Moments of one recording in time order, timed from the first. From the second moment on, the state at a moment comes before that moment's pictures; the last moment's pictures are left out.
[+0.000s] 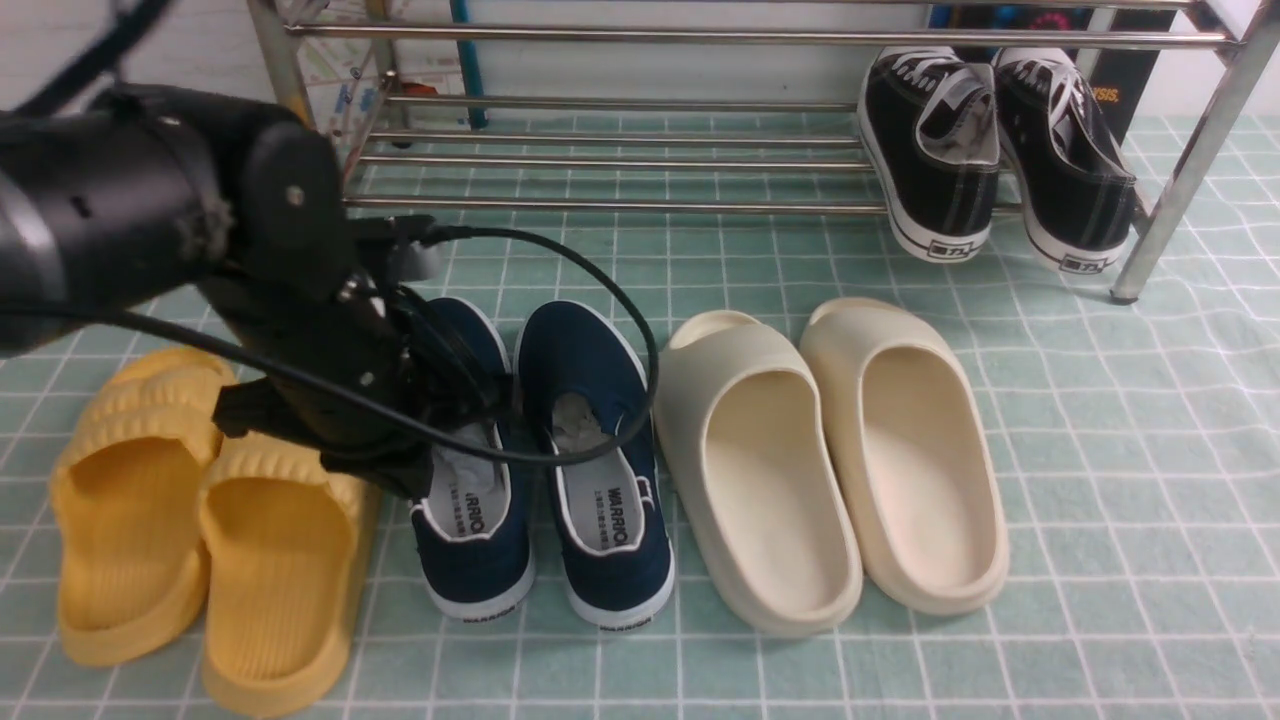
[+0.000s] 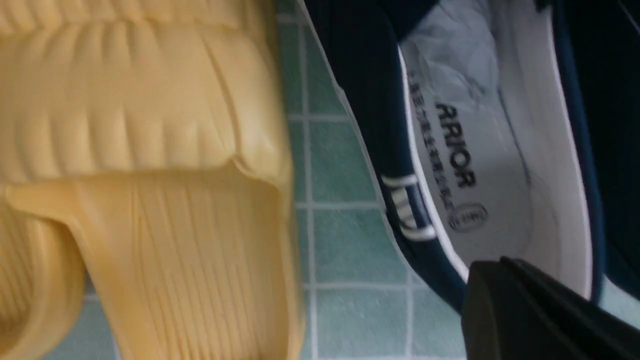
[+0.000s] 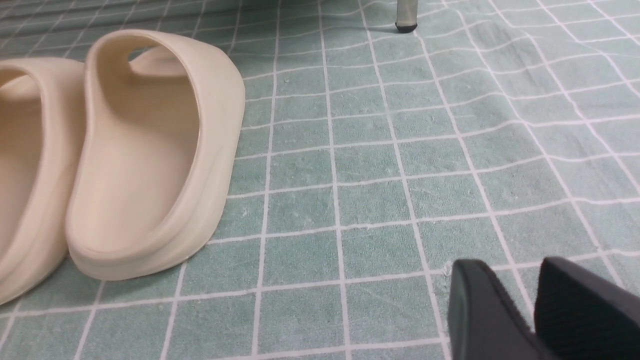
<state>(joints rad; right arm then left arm) -0.06 -0.01 0.02 0.11 0.39 0.04 -0.39 1.62 -1.17 0.04 0.93 -0.43</state>
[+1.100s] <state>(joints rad) -0.06 -0.01 0.02 0.11 0.39 0.04 -0.35 1.83 -1.65 0.15 0.97 -0.46</state>
